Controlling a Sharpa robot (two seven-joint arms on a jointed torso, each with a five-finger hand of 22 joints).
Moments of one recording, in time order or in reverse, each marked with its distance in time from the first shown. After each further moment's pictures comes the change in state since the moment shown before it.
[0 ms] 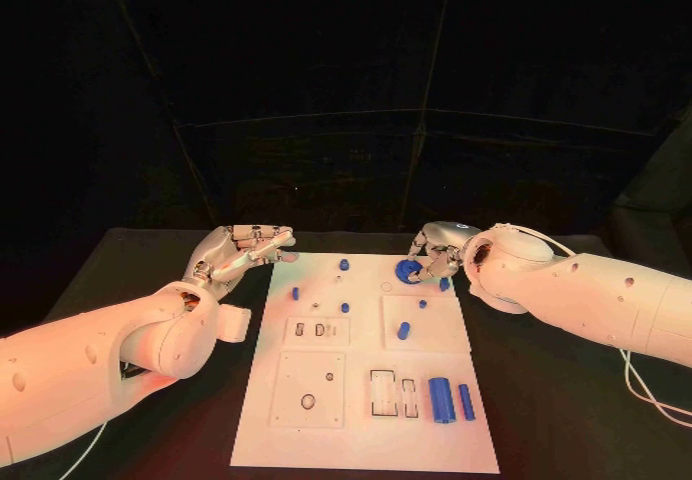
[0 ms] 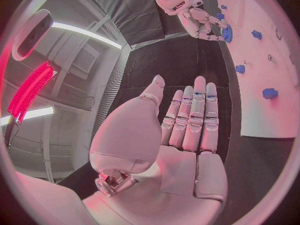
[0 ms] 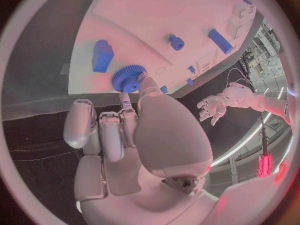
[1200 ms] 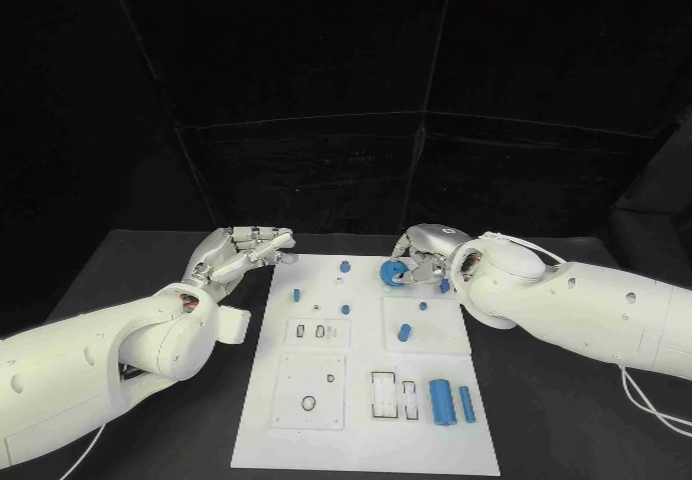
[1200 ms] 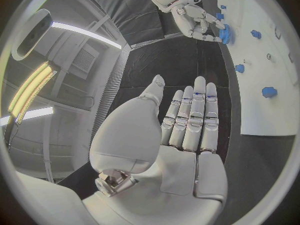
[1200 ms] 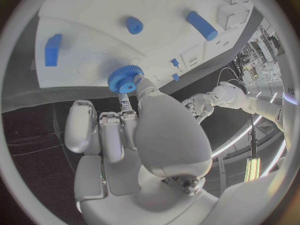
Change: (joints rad) left arm 0.000 -0.005 0.000 0.002 0.000 0.001 -0.005; left_hand 0.000 0.000 -0.003 -0.003 0.000 0.000 0.000 -0.004 0.000 0.000 0.000 -0.005 0.000 0.000 0.000 -0.007 0.001 0.000 0.000 0.000 -0.006 -0.002; right arm -0.006 -0.014 -0.002 0.141 -0.053 -0.091 -0.042; right_hand 0.014 0.056 0.153 -0.054 0.016 0.056 0.002 -0.013 -0.014 0.001 -0.013 0.024 0.001 0.000 -0.008 0.008 0.000 0.000 0.027 -0.012 0.019 0.045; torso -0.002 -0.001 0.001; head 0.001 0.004
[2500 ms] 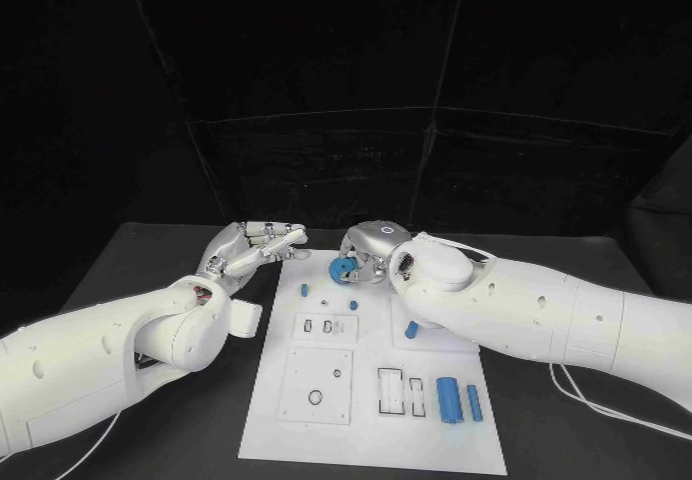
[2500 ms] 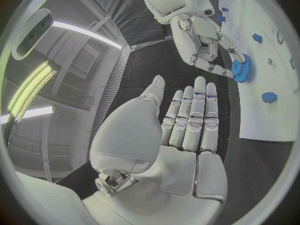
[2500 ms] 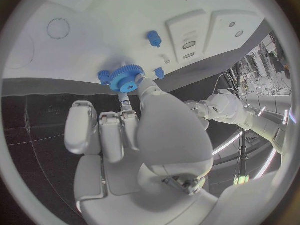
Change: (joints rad) left arm 0.001 0.007 0.000 0.003 0.000 0.006 -0.005; left_hand 0.005 0.005 0.000 0.000 0.000 0.000 0.000 0.000 0.000 0.000 0.000 0.000 0.000 0.000 0.000 0.000 0.001 0.000 0.000 0.000 0.000 -0.001; right arm -0.009 0.282 -0.003 -0.132 -0.148 -0.019 -0.048; right_hand -0.033 -0.024 0.034 -0.004 -0.028 0.020 -0.001 -0.029 0.000 -0.002 -0.001 0.000 0.000 0.000 0.000 0.004 0.001 0.000 0.007 0.000 0.007 0.008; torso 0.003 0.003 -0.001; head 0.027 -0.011
